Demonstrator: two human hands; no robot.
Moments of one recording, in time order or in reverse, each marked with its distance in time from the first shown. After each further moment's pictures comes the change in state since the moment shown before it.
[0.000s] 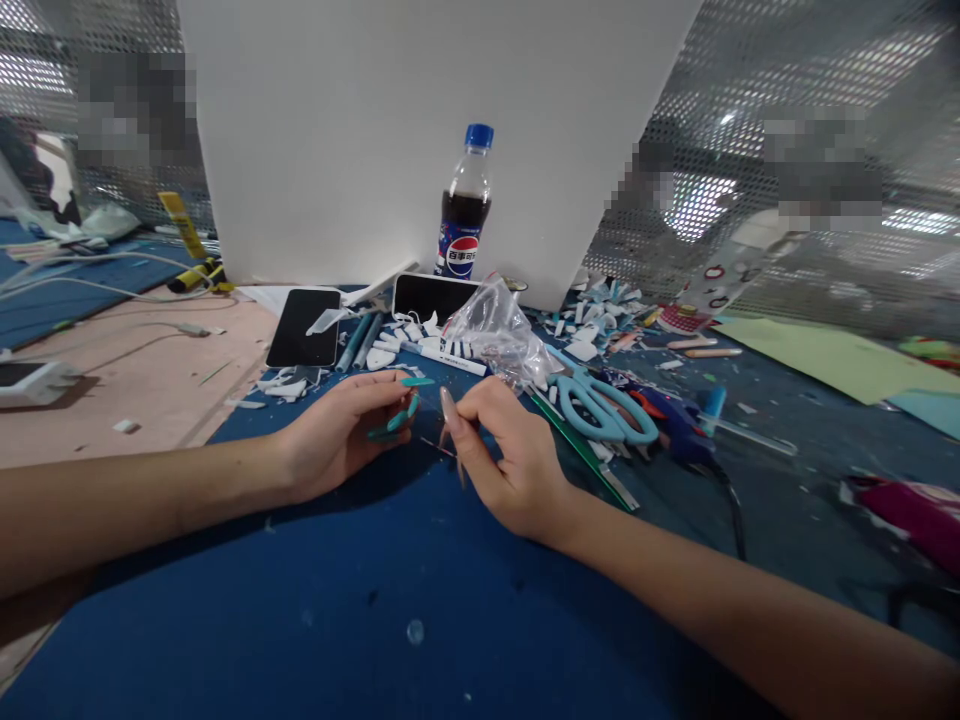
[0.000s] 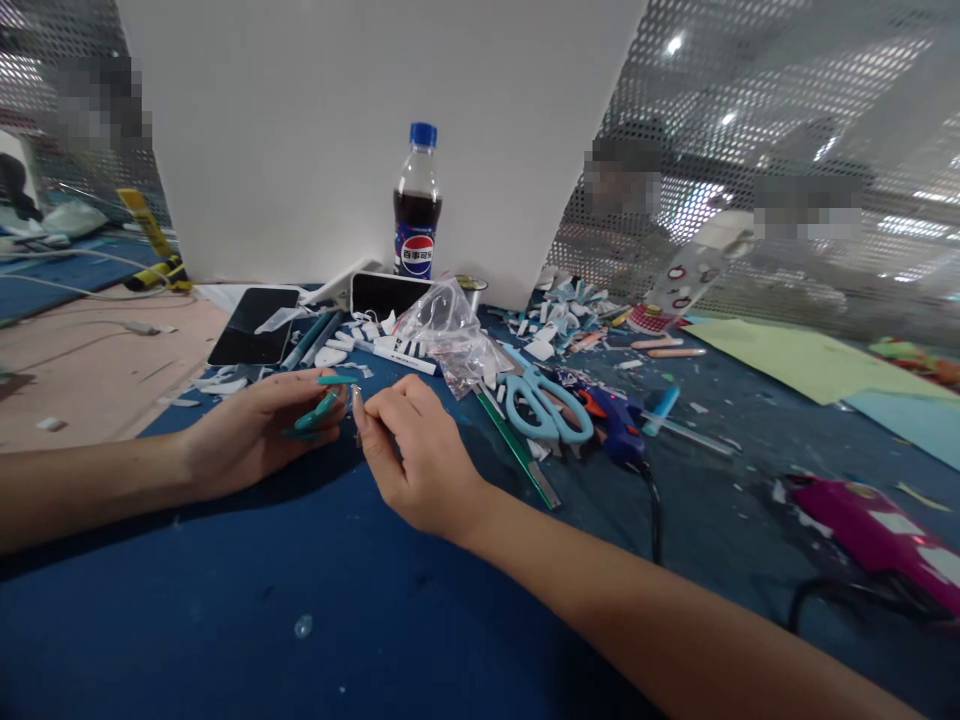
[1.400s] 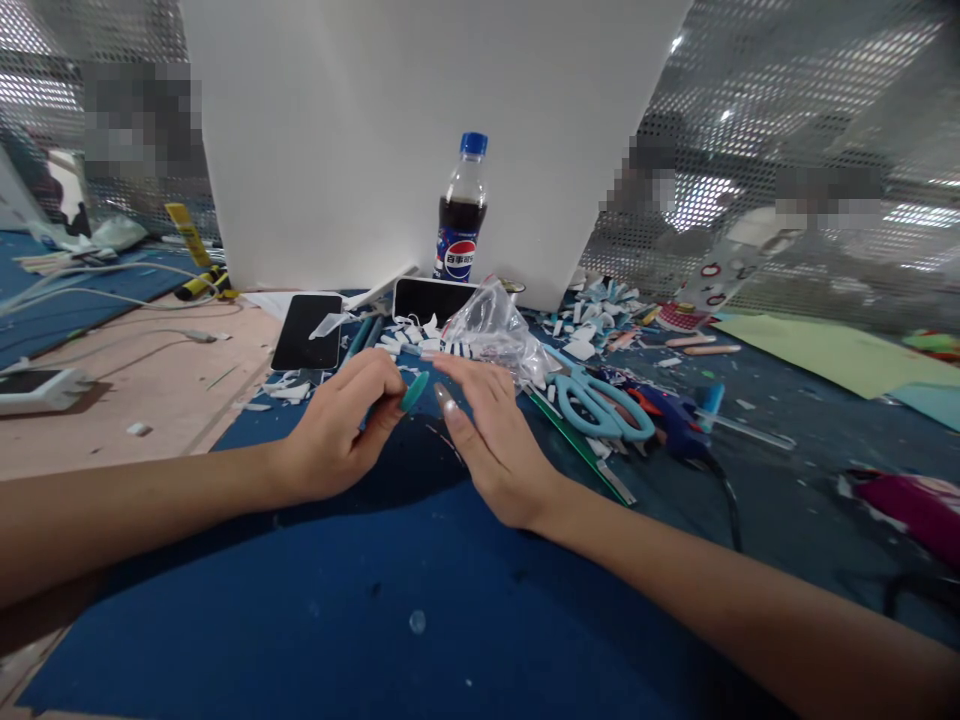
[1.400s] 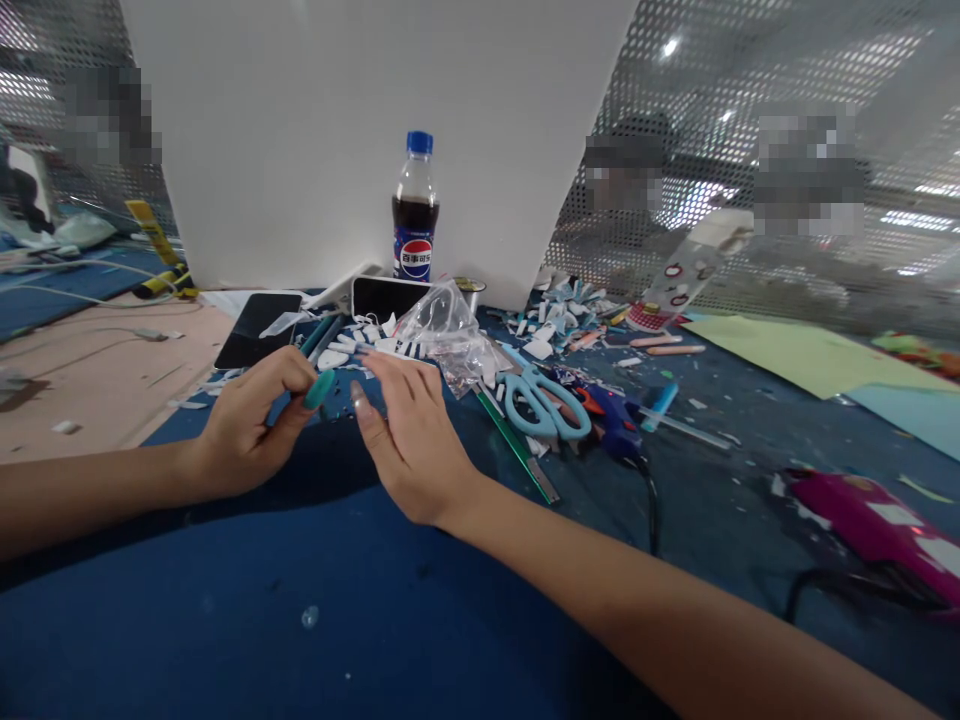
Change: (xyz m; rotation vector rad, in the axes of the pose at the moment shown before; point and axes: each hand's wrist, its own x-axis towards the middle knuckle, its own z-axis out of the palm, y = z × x) left_hand 0.003 -0.005 -0.019 1.238 0.000 1.253; right_hand 0.001 0.001 0.001 -0.029 -0.116 0.148
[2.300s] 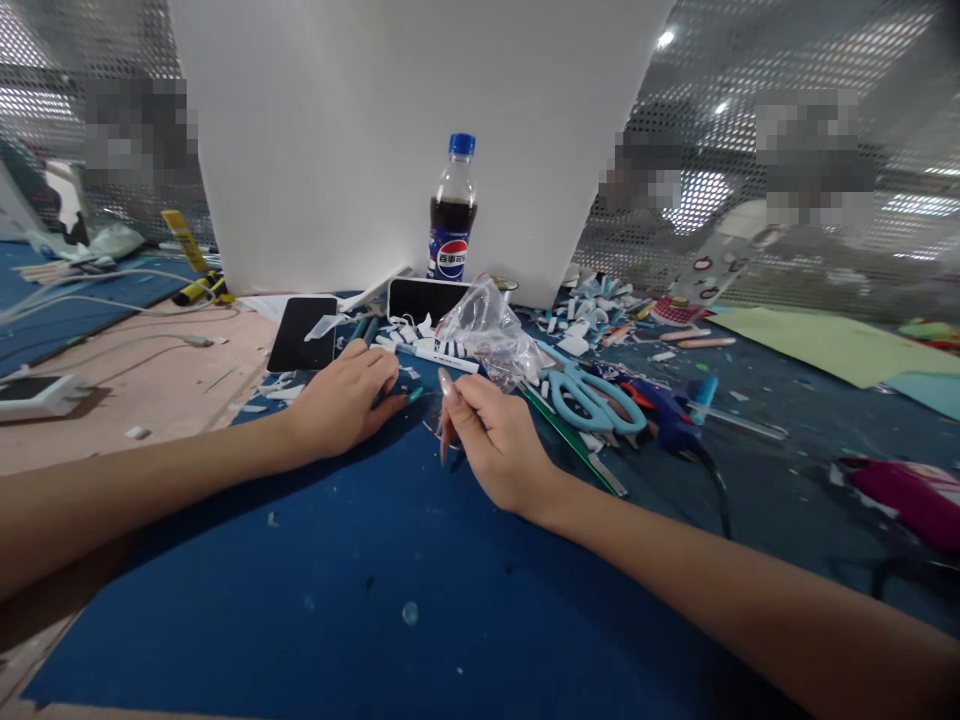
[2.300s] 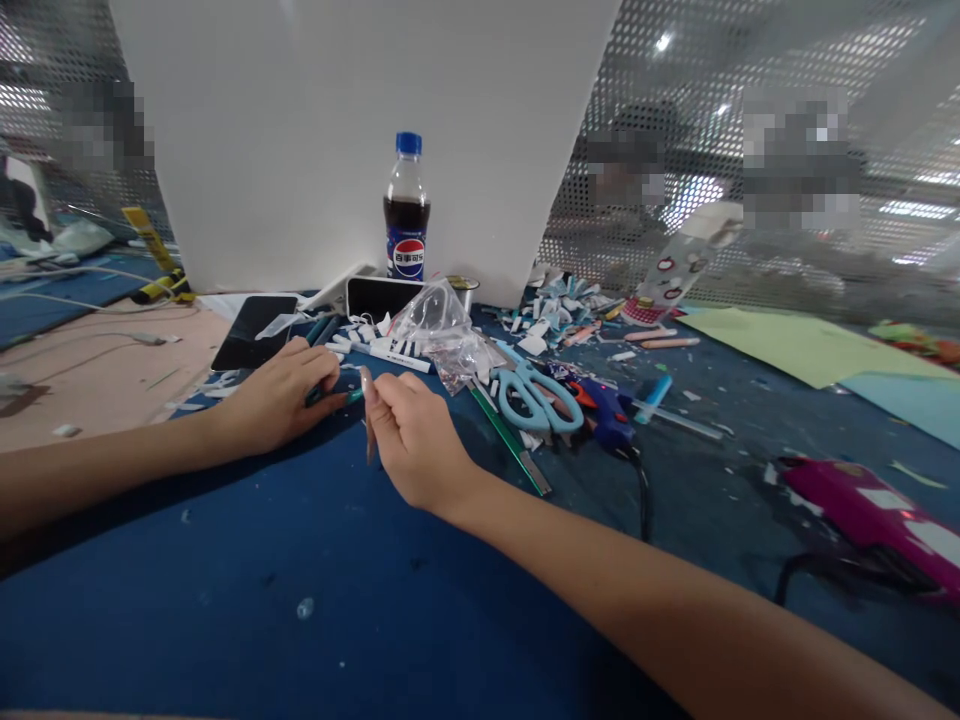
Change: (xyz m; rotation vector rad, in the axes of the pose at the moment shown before) left_hand 0.010 -0.036 0.006 0.270 -0.360 -0.196; right_hand 0.001 0.000 -0.002 0.157 0.037 0.082
